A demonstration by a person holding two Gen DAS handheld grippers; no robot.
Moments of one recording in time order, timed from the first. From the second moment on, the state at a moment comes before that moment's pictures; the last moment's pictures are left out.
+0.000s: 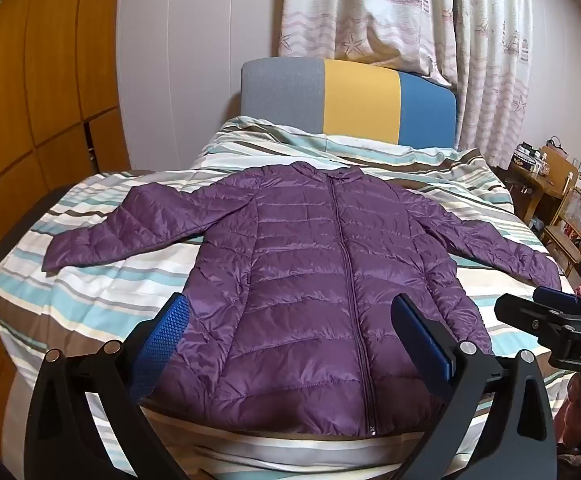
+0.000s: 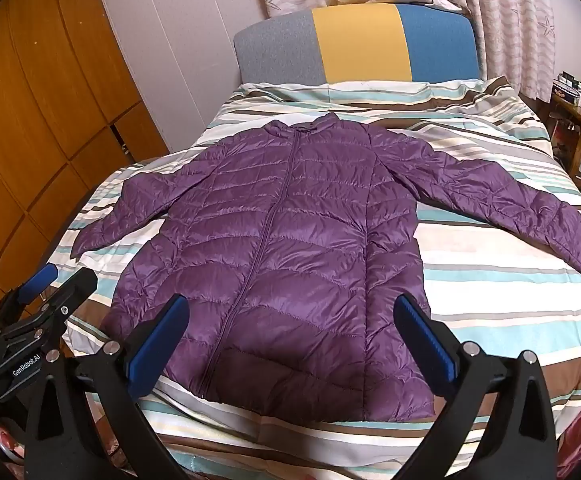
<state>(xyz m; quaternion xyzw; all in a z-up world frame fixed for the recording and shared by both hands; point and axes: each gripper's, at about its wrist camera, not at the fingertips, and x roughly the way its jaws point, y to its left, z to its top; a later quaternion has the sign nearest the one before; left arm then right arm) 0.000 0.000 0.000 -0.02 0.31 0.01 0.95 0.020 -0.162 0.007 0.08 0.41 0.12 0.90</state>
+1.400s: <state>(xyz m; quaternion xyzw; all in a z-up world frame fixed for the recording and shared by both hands) 0.006 0.004 -0.013 -0.04 0.35 0.01 0.94 0.021 -0.162 0.005 0.08 0.41 0.12 0.90</state>
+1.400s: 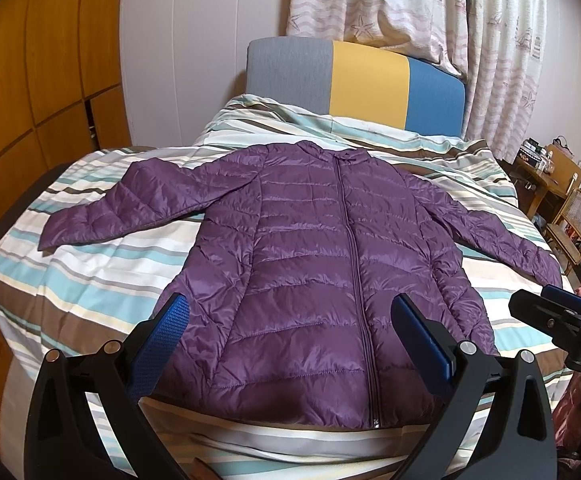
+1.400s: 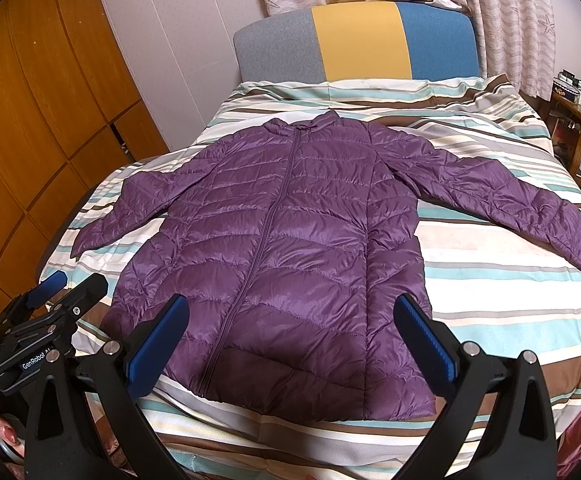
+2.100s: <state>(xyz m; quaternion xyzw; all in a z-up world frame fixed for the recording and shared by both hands) 0.007 0.007 -0.018 -0.04 0.36 0.01 0.93 0.022 -0.163 0.003 0.08 0.41 0.12 0.90</state>
